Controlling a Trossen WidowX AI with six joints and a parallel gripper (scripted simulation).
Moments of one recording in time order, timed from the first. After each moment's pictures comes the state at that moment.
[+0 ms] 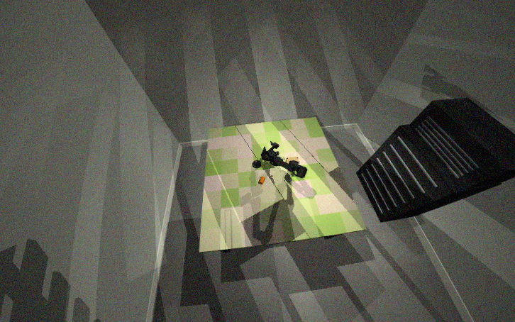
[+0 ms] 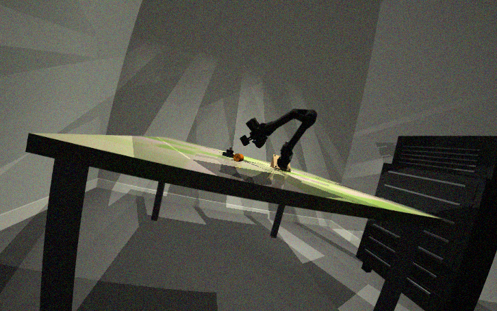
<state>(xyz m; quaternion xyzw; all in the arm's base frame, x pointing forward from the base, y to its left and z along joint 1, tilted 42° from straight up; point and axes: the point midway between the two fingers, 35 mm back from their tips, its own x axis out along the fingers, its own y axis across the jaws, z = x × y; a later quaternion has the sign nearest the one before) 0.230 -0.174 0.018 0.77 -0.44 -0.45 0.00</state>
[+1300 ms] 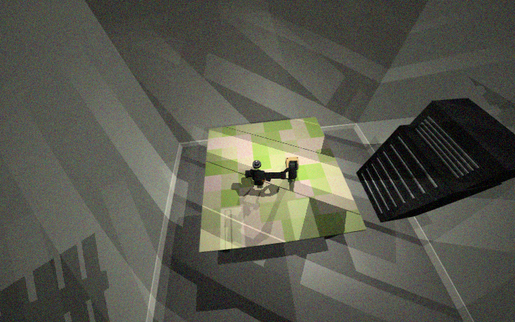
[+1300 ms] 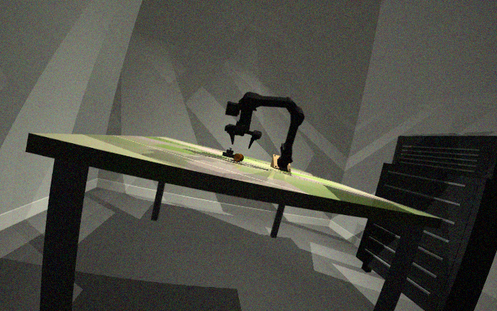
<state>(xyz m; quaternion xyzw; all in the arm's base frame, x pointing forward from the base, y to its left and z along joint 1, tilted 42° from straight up) 0.305 0.071 0.157 0.29 -0.50 -0.55 -0.60</state>
